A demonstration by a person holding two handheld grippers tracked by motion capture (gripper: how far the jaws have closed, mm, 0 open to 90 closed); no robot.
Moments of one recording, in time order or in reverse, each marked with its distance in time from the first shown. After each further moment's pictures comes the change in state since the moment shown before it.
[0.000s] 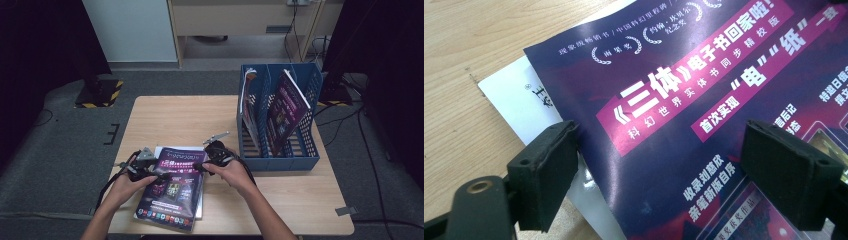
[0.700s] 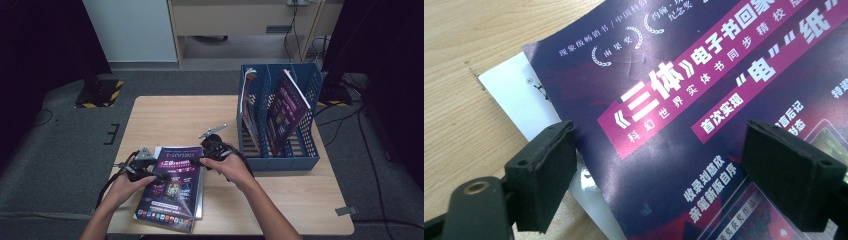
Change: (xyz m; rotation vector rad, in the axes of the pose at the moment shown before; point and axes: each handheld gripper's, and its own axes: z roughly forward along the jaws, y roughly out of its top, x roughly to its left) left arm 0.003 -0.003 -0.001 -0.005 -0.013 -0.022; right arm 0.016 0.026 -0.022 -0.014 0.037 -0.022
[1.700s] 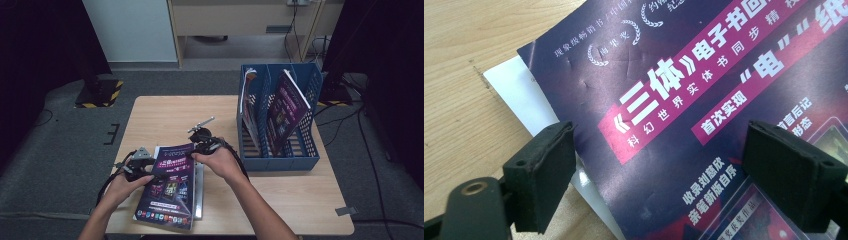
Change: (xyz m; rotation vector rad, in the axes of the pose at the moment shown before) left arm 0.004 -0.002 -0.005 -0.022 -0.021 -0.020; right arm 0.023 0.033 0.002 0.070 -0.065 -0.007
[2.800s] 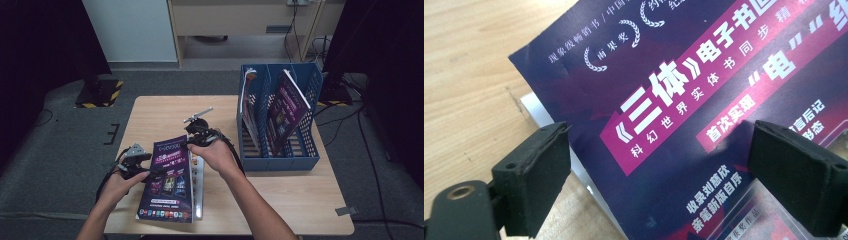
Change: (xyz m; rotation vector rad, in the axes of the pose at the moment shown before) left arm 0.005 0.006 -0.016 -0.101 0.022 -0.038; right arm 0.008 0.027 -0.019 -0.069 0.032 -0.001
